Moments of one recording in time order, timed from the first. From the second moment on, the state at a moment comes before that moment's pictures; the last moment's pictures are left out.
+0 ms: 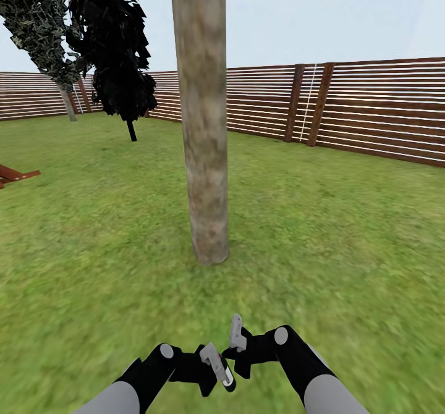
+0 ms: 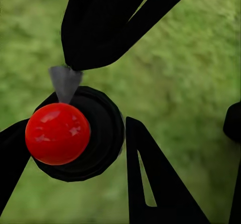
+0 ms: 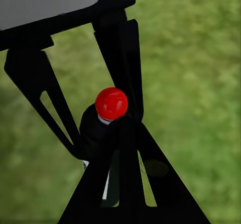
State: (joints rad) left arm -0.60 -0.14 -0.12 -0.32 -0.55 -0.09 -0.76; right arm -0.58 0.17 -0.10 -0.54 0.96 -0.25 0.94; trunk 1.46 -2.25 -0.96
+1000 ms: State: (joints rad) left arm -0.60 -0.03 -0.13 -0.31 -0.52 -0.09 -0.78; right arm -0.58 0.17 -0.10 -0.54 0.96 -0.25 0.94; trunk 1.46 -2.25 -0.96
